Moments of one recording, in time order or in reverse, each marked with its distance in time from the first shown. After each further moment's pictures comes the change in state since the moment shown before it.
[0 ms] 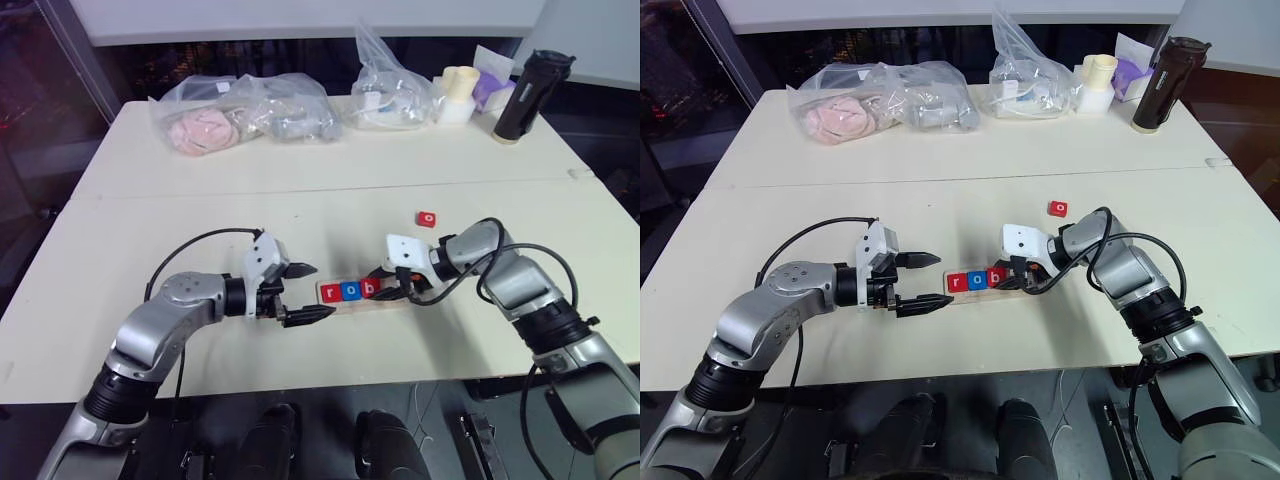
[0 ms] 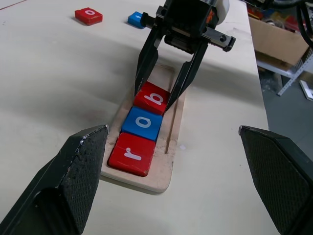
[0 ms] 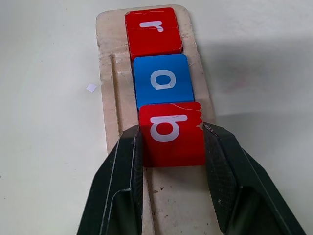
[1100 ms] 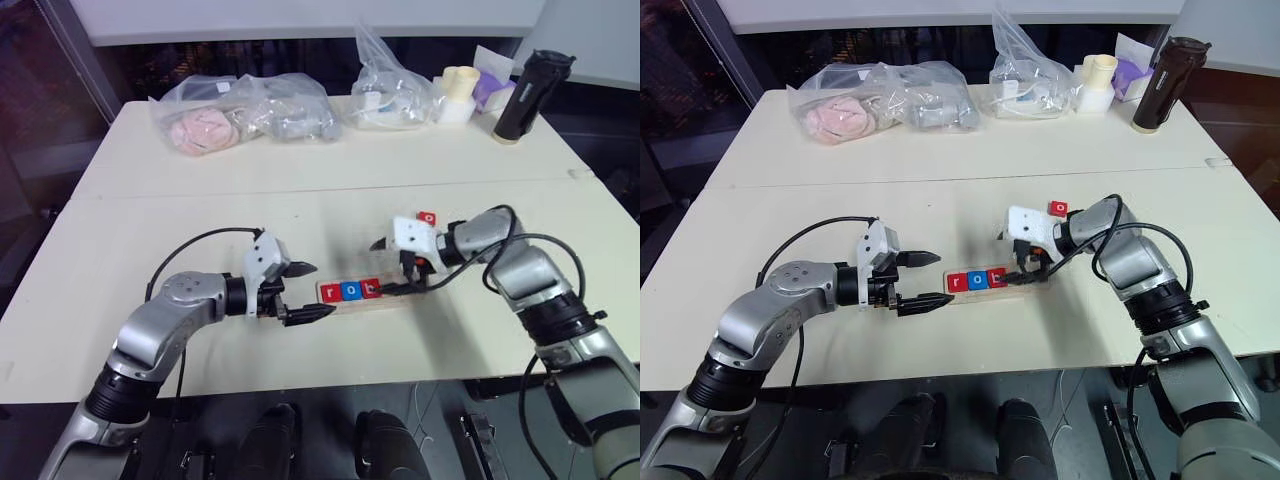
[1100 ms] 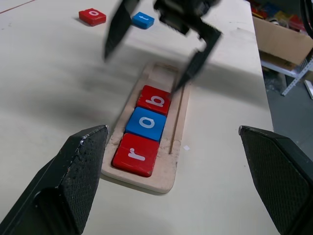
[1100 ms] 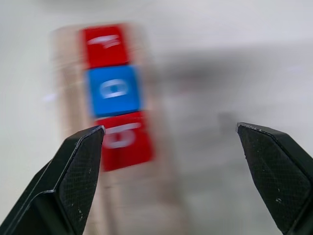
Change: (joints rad) left arm -0.002 -0.007 0.000 0.002 0.014 -0.004 0.007; right arm -0.035 0.006 -0.095 0.001 -0.013 0.015 -0.104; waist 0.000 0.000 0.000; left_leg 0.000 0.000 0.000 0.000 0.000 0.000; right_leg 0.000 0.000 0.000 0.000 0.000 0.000
